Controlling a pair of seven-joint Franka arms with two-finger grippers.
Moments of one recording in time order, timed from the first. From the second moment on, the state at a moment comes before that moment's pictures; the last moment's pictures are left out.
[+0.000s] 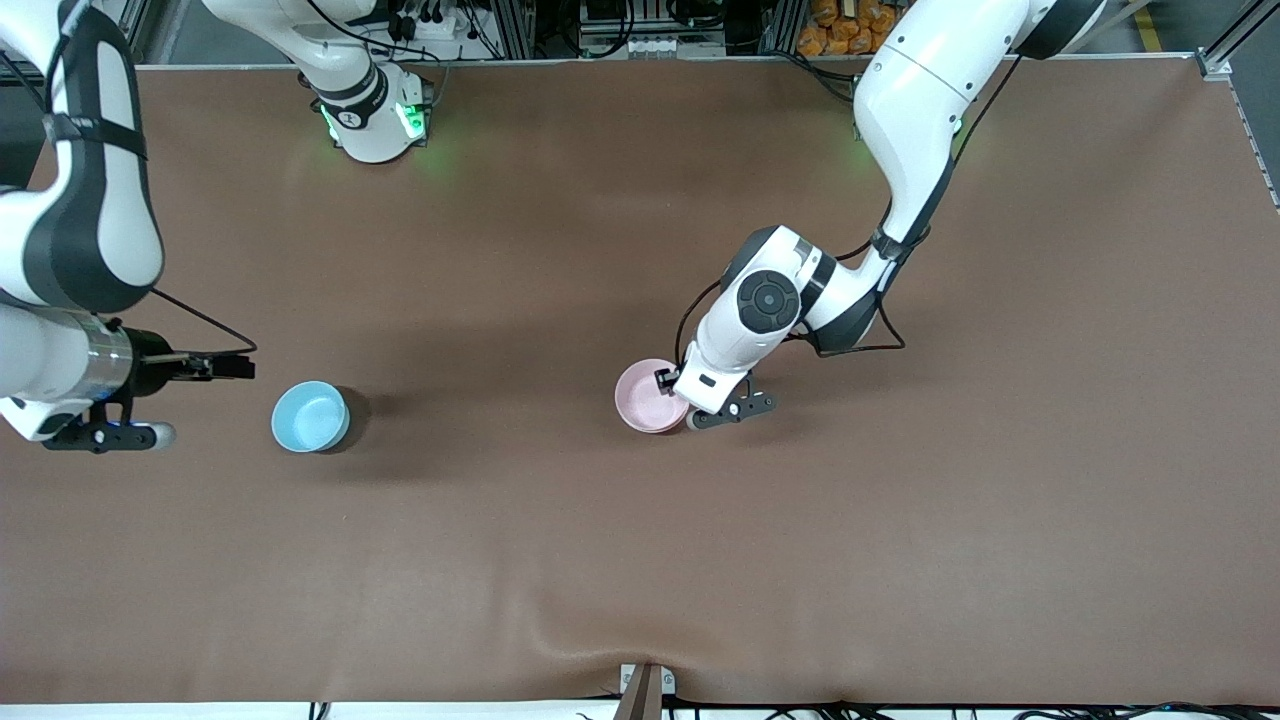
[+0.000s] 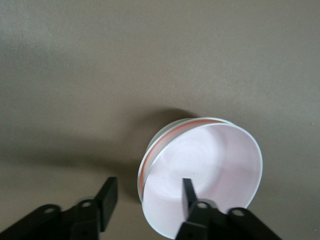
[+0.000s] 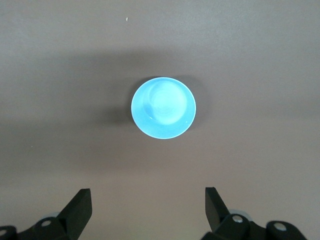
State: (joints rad) left arm -0.45 0.69 -0.24 -1.63 -0.07 2.42 -0.87; right arm 0.05 0.37 -0.12 -1.56 0.07 1.66 -0.07
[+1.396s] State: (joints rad) left arm -0.20 0.32 -0.23 -1.61 -0.07 1.98 -0.65; right arm 0.00 0.49 -0.12 -1.91 0.07 2.27 -0.11
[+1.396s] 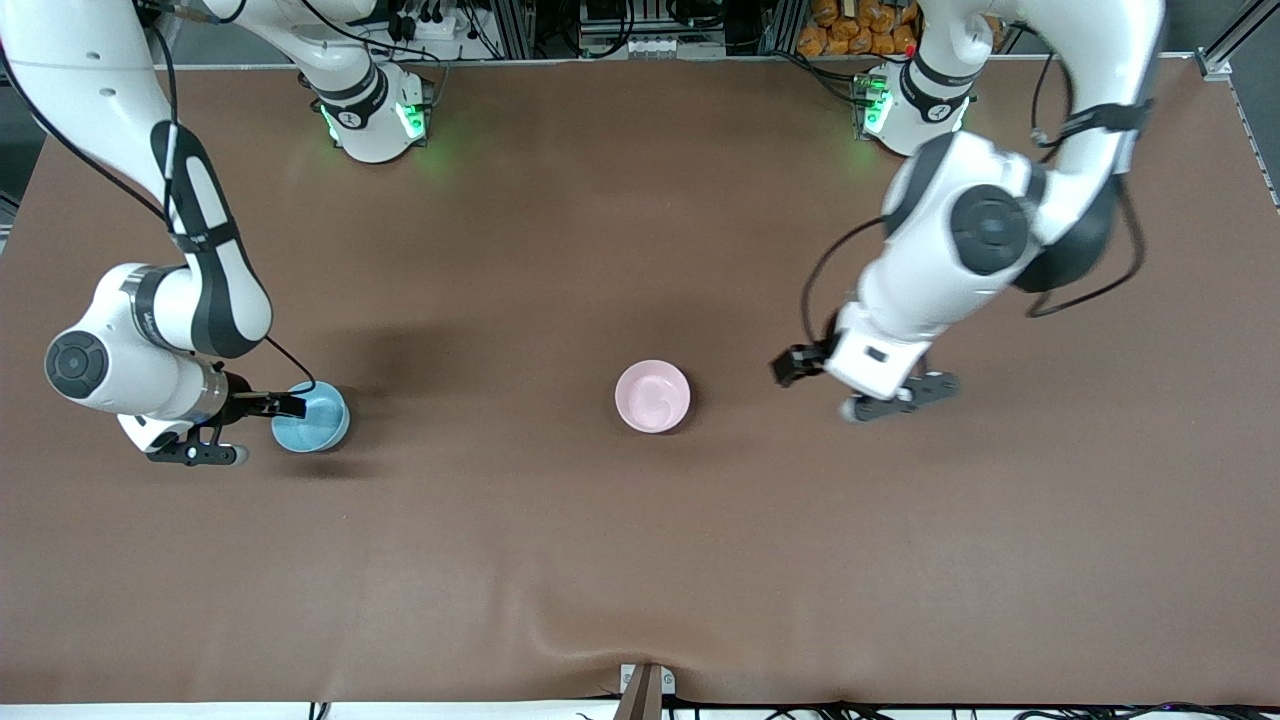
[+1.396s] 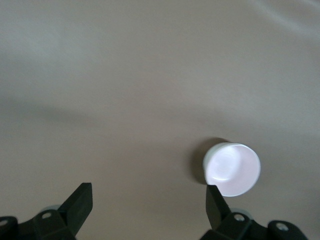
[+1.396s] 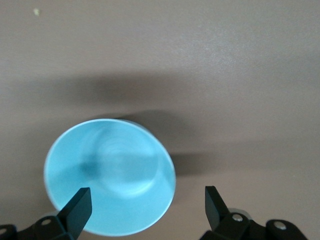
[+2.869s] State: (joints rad) left arm -0.03 0.04 -0.11 -1.52 -0.01 1.48 -0.22; right arm -0.01 0.53 -0.12 -1.91 0.08 2.29 -0.13
